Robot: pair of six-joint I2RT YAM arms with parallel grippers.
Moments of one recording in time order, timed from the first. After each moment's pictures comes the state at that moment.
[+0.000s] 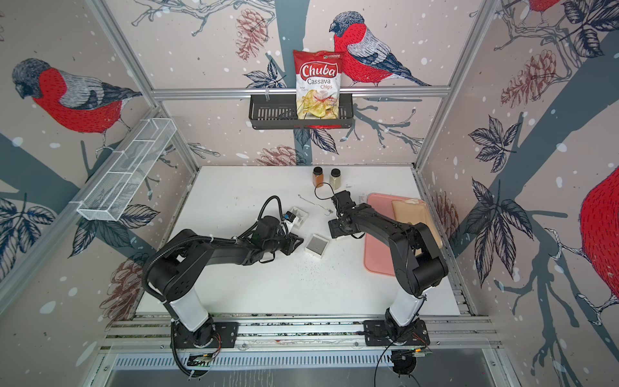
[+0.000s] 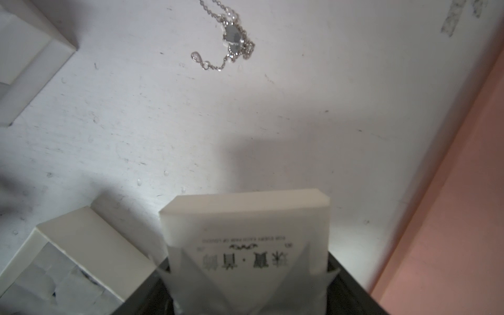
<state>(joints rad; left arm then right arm) -0.64 1.77 0.72 0.38 0.31 -0.16 0.51 1.72 1.10 -0.56 0.07 0.14</state>
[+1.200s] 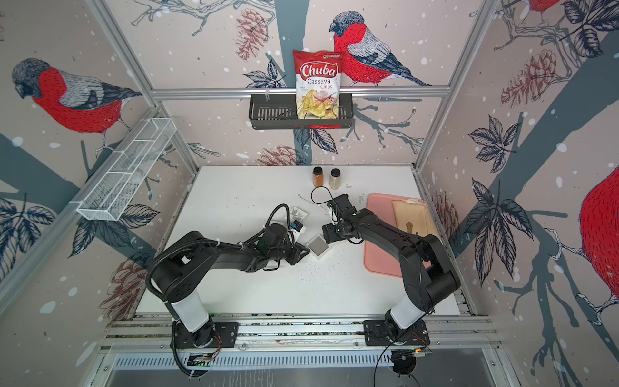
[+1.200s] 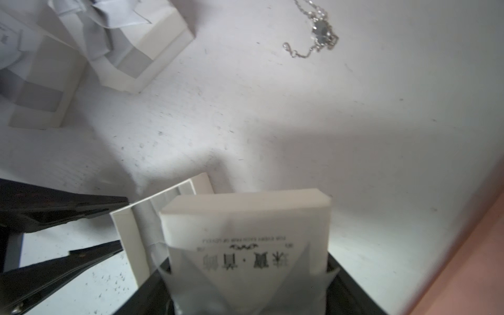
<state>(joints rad) -0.73 1.77 0.68 0.40 0.34 -0.22 0.58 1.60 1.04 -0.55 -0.08 0.15</state>
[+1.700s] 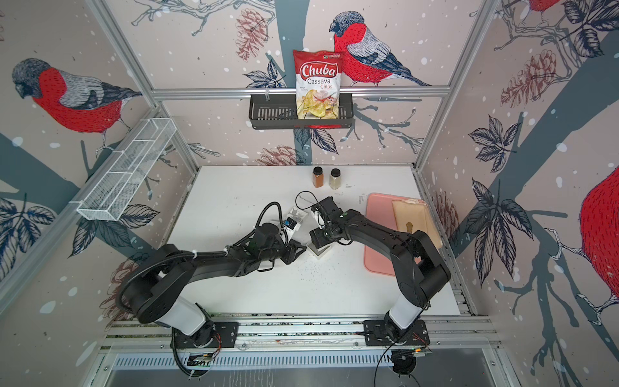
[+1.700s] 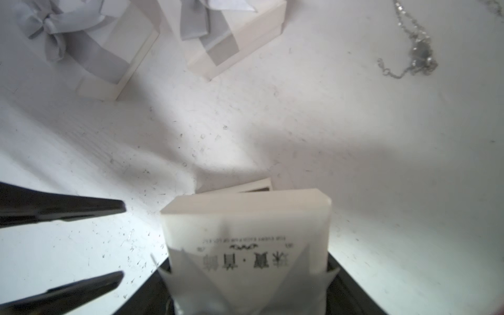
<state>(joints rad) -0.73 1.53 0.61 0.33 0.29 -0.22 0.70 1.66 1.10 -0.57 -0.09 0.10</state>
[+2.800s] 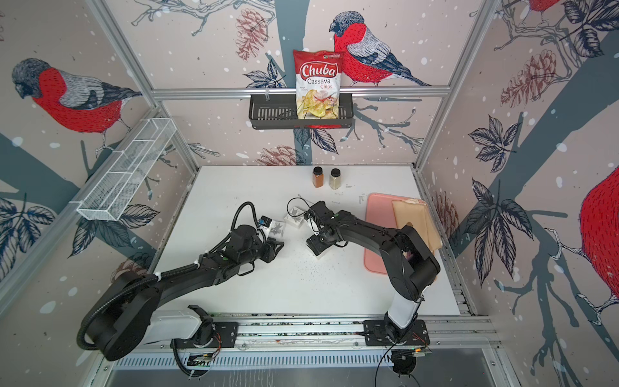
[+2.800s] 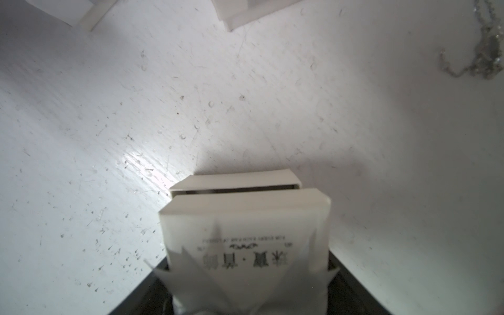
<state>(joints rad) -0.58 1.30 0.47 0.20 0.19 -0.21 0.75 1.74 1.14 -0.63 -0.03 -0.03</state>
